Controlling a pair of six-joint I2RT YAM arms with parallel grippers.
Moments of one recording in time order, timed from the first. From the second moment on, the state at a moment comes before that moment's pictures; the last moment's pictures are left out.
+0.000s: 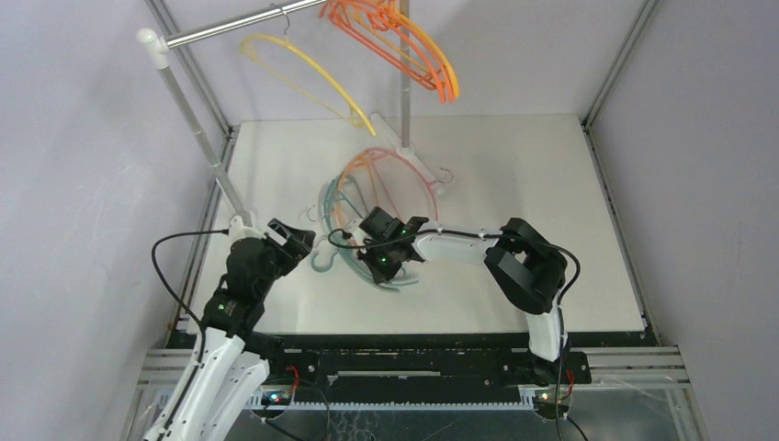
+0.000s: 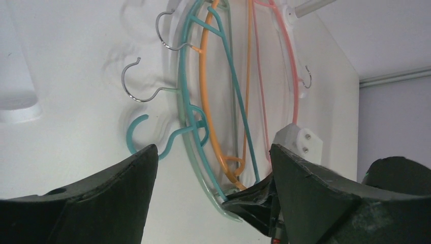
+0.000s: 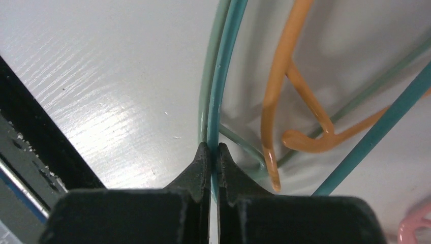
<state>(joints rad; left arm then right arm) -0.24 0.52 0.47 -0.38 -0.11 -0.86 0.96 1.96 1.32 -0.45 -0.20 0.02</state>
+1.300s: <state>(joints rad) -0.24 0.81 0.81 -0.29 -0.12 -0.83 0.44 1.36 1.27 -0.57 -0.93 0.33</state>
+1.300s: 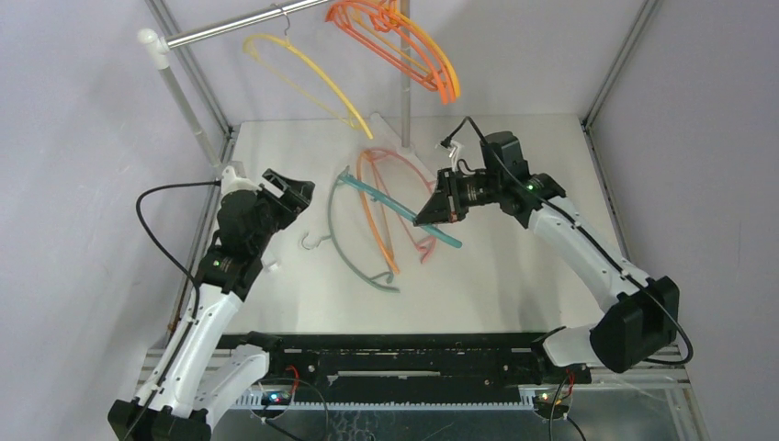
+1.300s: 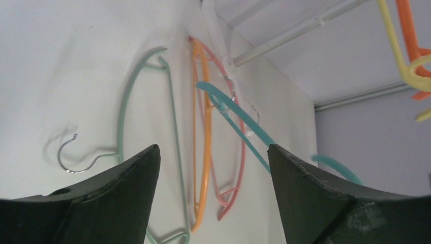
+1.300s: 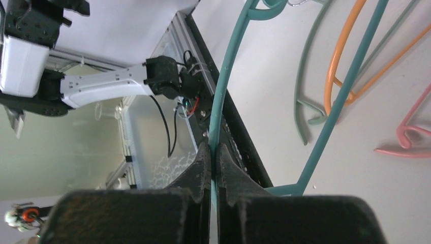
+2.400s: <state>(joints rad) -0.24 0.73 0.73 -0.25 -0.07 -0.84 0.51 1.48 1.20 -0.08 -0.59 0.60</state>
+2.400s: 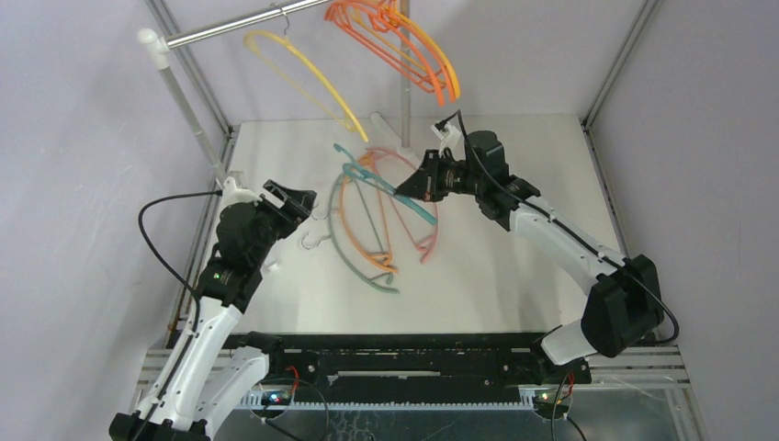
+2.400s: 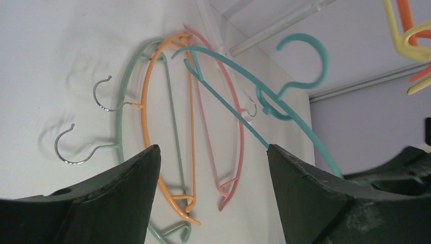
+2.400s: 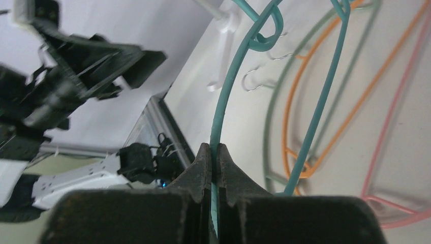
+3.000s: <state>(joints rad) -0.24 0.76 0.68 -0.23 -0.06 -0.84 0.43 1.25 1.19 -0.28 -0.60 0.55</state>
